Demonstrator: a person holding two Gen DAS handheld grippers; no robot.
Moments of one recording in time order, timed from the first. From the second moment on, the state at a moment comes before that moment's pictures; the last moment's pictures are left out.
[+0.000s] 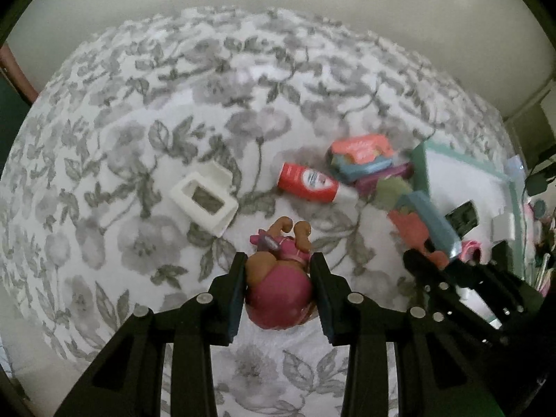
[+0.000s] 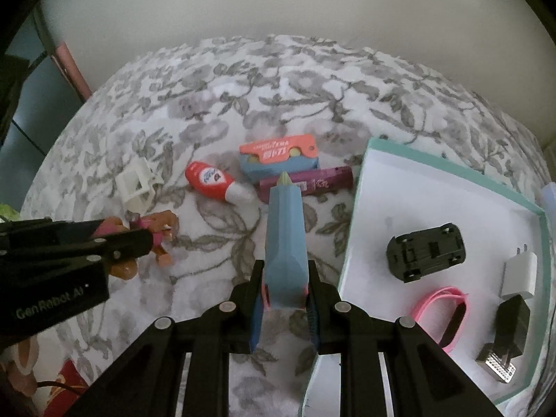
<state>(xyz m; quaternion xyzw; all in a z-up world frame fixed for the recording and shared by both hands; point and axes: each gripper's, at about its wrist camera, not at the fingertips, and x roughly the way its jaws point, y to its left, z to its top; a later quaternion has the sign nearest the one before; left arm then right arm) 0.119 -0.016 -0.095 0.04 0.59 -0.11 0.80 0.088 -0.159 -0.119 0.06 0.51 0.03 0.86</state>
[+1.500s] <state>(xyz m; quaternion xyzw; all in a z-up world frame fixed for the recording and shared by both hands) 0.054 -0.193 -0.064 0.06 0.53 -0.24 0.81 0.000 -0.394 -0.059 0.16 0.44 -0.24 0.85</state>
